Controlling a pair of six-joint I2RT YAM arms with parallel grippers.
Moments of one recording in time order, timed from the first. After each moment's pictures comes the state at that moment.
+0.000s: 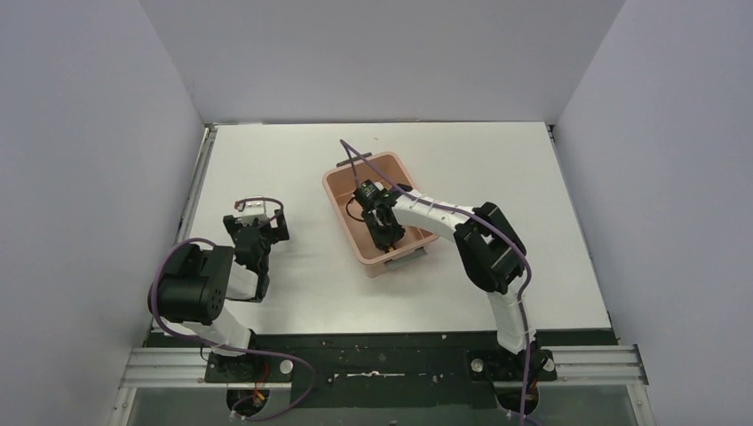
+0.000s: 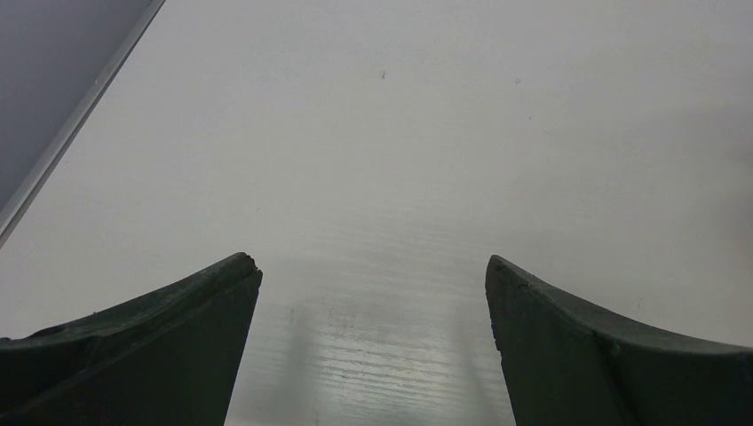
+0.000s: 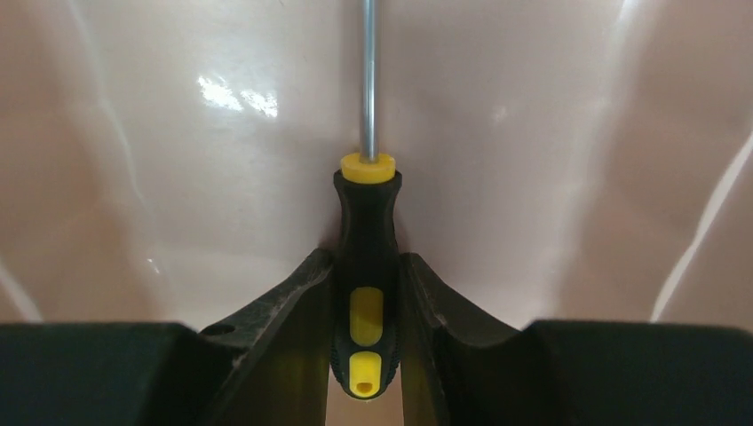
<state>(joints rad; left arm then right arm) -0.10 1.62 0.24 1.19 -0.27 -0.04 0.78 2.07 1.57 -0.77 0.17 0.31</state>
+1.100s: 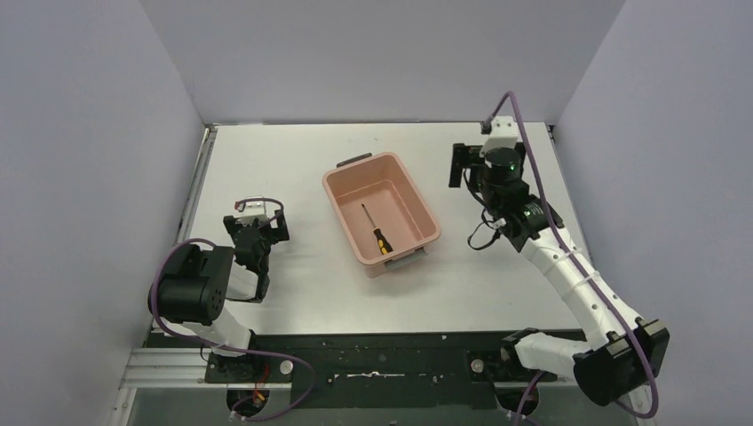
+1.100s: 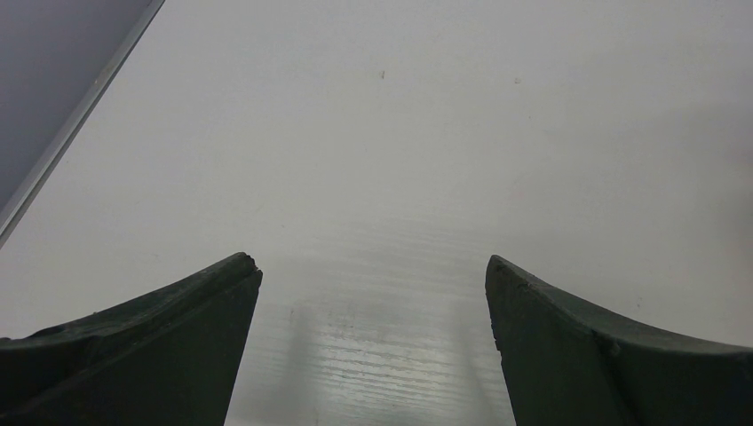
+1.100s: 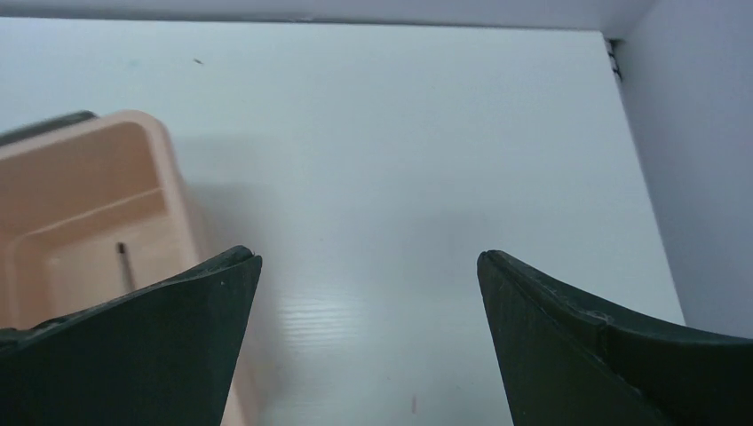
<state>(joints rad) -0.10 1.62 0.24 1.19 -0.27 -0.04 0.46 1.22 1.23 -0.36 0.36 0.11</state>
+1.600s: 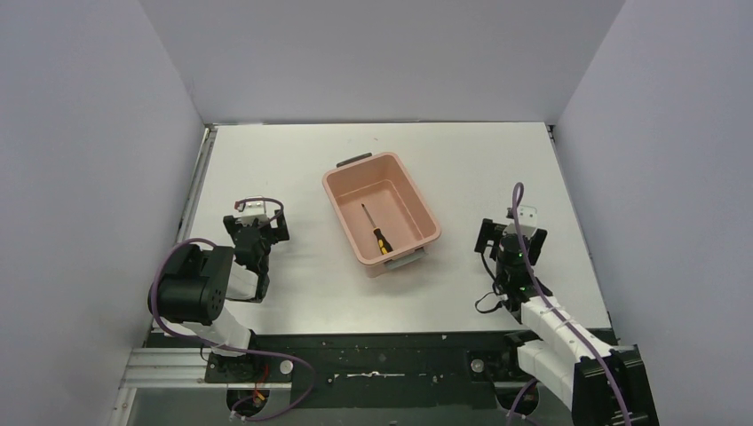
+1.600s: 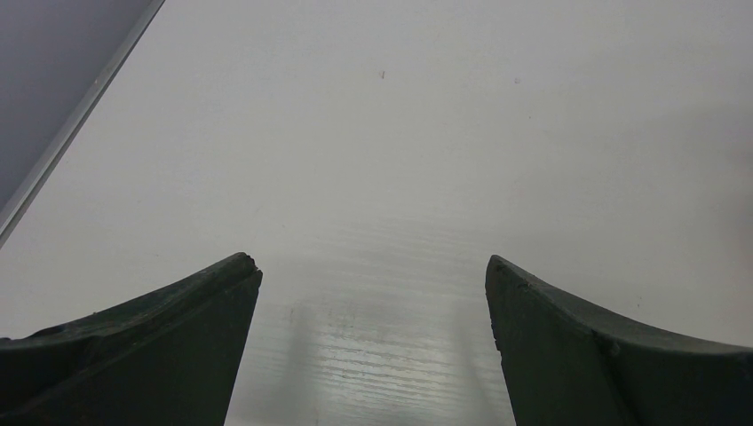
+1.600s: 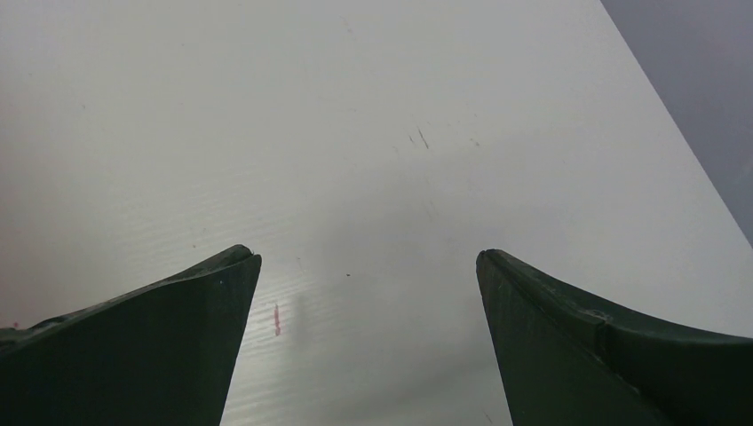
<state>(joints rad) -0.10 1.62 0.24 1.19 -0.27 -0.04 0.20 0.92 0.28 0.25 0.43 0.12</state>
